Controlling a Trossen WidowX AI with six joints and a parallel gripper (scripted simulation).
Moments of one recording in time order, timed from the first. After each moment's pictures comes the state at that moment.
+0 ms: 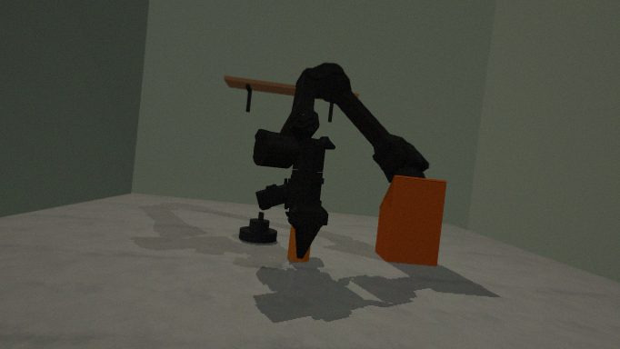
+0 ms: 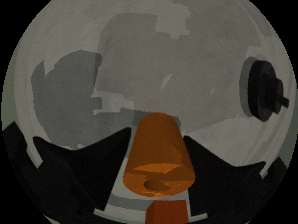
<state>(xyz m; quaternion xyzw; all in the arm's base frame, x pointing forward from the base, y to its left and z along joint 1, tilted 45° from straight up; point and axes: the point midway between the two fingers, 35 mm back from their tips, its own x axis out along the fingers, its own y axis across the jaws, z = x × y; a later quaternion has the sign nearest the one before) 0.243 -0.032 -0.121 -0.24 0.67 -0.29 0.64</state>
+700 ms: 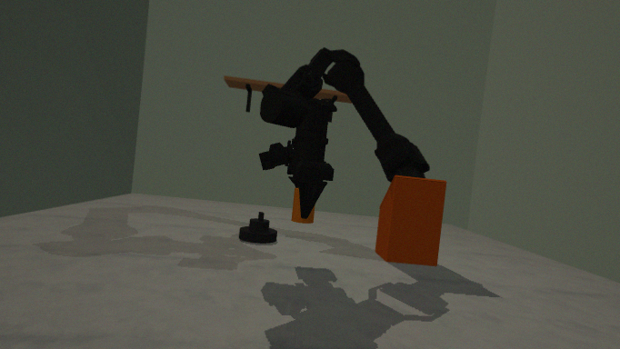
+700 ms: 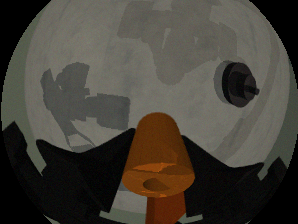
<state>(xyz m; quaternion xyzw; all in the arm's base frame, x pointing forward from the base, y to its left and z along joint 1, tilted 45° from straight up) 0.250 0.022 -0.073 -0.24 0.67 -0.29 0.64</state>
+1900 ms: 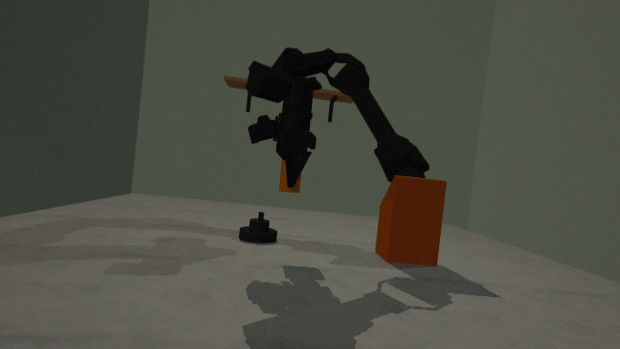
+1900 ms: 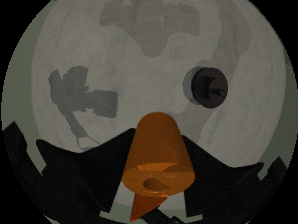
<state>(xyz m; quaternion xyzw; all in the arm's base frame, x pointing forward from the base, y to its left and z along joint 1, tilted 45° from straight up) 0.278 0.022 -0.008 -0.23 0.68 -0.28 0.64</state>
